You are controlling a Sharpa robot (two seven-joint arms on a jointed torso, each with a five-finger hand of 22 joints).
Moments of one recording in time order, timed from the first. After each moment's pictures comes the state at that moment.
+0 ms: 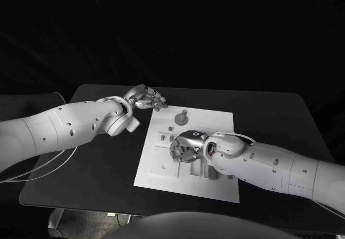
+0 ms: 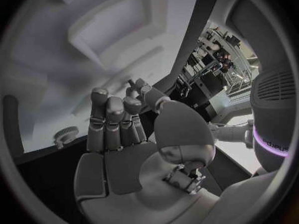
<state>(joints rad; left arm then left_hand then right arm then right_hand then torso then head) 1.23 -0.76 -0.17 1.25 -0.57 -0.29 0.22 1.11 -0.16 0.50 -0.21 0.06 0.83 0.19 0.20 0.57 1.02 0.17 0.15 0.14 0.84 0.16 0.35 0.55 0.08 0.90 0.06 0.14 0.83 1.06 -0.43 -0.18 1.25 -1.59 -0.20 0.10 1.09 -0.01 0.56 -0.29 0.05 1.00 0.08 0.25 0.62 1.18 -0.01 1.16 0.96 1.22 -0.11 1.24 1.11 0.25 1.12 -0.01 0.89 1.31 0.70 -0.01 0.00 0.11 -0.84</state>
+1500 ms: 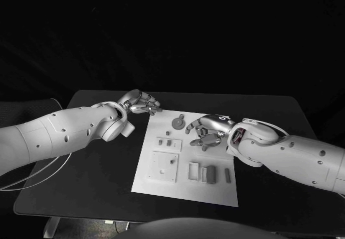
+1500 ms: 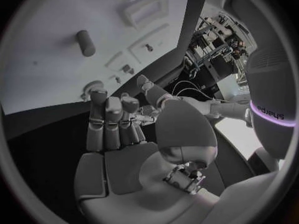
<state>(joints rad) 1.23 -0.77 -0.17 1.24 -0.57 -0.29 0.22 1.11 -0.16 0.50 -0.21 0.06 0.83 0.19 0.20 0.57 1.03 0.17 0.14 0.14 0.84 0.16 0.35 0.55 0.08 0.90 0.06 0.14 0.83 1.14 -0.67 -0.12 1.43 -1.46 -0.27 0.09 1.09 -0.10 0.53 -0.28 0.05 0.83 0.16 0.15 0.55 1.14 0.05 1.15 0.97 1.19 -0.06 1.25 1.12 0.25 1.11 0.00 0.89 1.31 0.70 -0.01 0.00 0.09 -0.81</state>
